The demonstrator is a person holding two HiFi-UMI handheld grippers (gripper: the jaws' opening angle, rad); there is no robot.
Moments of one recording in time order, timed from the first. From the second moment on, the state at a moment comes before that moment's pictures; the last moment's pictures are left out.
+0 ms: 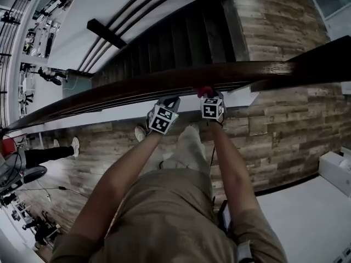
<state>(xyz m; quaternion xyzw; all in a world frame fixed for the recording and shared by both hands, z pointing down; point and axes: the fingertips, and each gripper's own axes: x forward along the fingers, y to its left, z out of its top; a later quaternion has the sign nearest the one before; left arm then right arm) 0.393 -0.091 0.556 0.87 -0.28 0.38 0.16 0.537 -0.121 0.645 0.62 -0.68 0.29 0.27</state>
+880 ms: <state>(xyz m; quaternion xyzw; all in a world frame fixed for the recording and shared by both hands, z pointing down) 0.371 -0.076 0.533 0.85 -0.29 0.40 0.17 0.674 -0.066 0.633 0.72 -0.56 0.34 0.23</state>
